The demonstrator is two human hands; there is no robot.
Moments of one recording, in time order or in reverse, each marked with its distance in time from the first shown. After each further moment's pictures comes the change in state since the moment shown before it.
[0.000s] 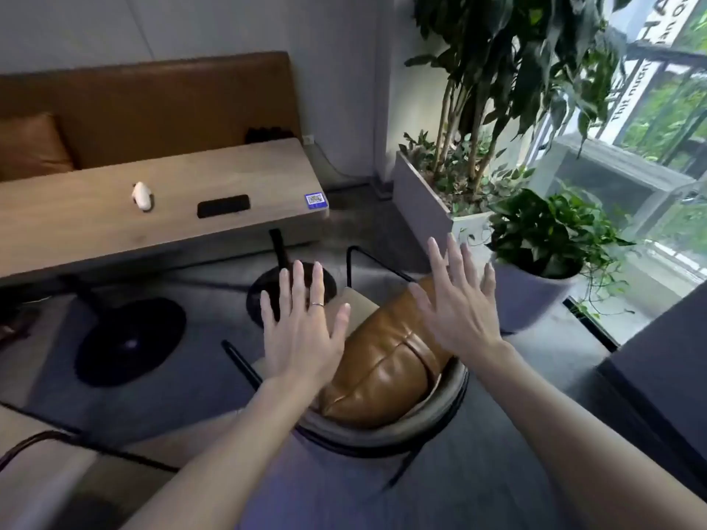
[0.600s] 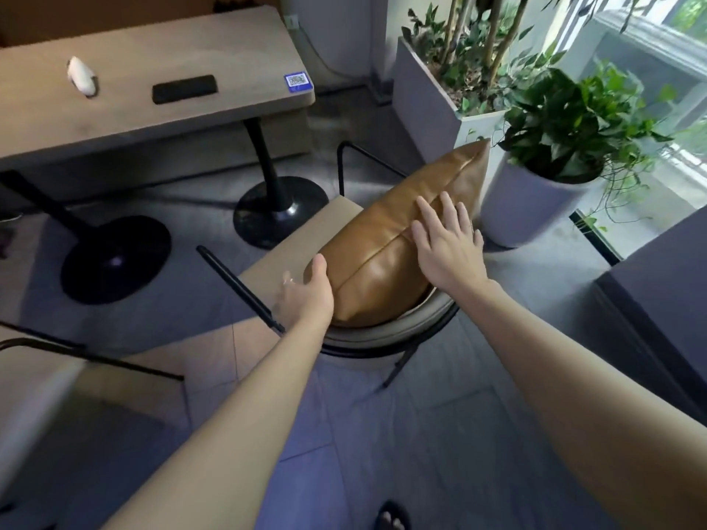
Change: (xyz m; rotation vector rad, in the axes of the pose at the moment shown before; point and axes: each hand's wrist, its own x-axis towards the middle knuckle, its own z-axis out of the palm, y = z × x) left_hand -0.047 -0.010 0.131 -0.679 -0.248 -1.020; right_hand -0.046 0.031 0.105 0.173 -0.296 0.209
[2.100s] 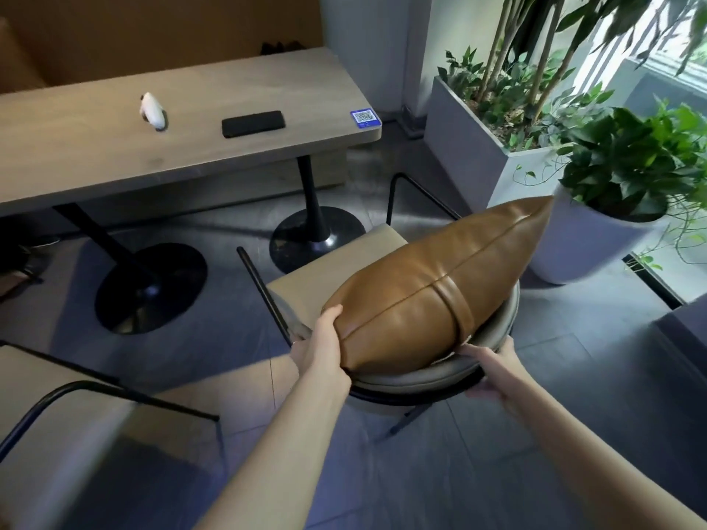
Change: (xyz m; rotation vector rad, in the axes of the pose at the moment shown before) left_hand 0.082 -0.006 -0.110 -0.790 -0.134 -0.405; right_hand -0.037 -0.049 0.122 0.881 -0.202 0.799
